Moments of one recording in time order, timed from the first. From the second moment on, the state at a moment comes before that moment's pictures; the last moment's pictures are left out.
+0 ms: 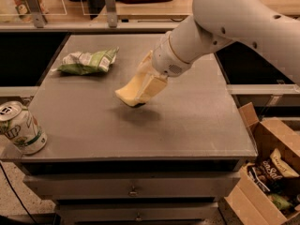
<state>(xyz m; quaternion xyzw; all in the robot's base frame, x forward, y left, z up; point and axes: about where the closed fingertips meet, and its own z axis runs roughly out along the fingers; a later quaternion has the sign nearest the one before) 0.566 0.014 0.882 -0.69 0.63 0.13 0.33</state>
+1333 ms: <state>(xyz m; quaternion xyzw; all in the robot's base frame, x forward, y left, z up) 0.706 0.051 0.843 -0.65 0.64 0.18 0.38</state>
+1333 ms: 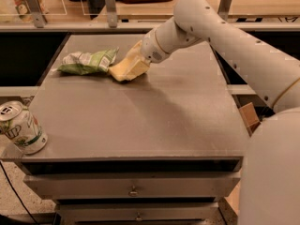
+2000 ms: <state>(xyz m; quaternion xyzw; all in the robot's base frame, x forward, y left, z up) 0.713 0.085 0.846 -0.67 0.63 0.19 0.36</state>
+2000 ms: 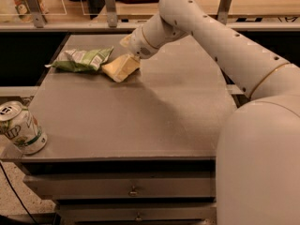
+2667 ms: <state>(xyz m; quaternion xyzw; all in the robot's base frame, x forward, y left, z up) 0.687 0.070 0.856 -0.66 0.64 0.21 0.32</state>
